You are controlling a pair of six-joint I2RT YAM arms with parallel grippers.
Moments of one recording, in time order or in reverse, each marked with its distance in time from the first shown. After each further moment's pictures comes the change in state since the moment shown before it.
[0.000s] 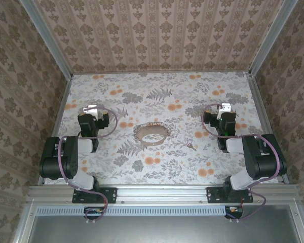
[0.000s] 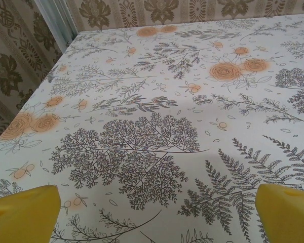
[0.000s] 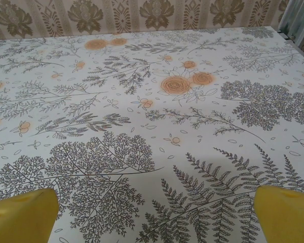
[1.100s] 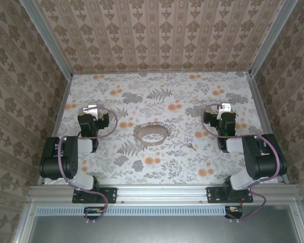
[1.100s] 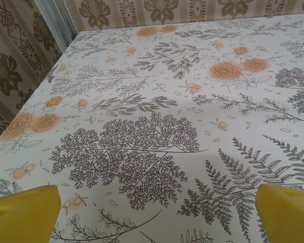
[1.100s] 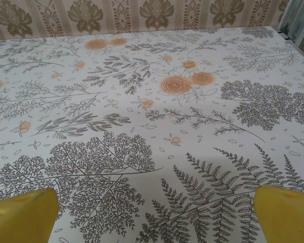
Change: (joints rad) left arm 0.000 0.000 0.000 0.000 0.001 0.000; right arm 0.000 0.000 0.000 0.000 0.000 0.000
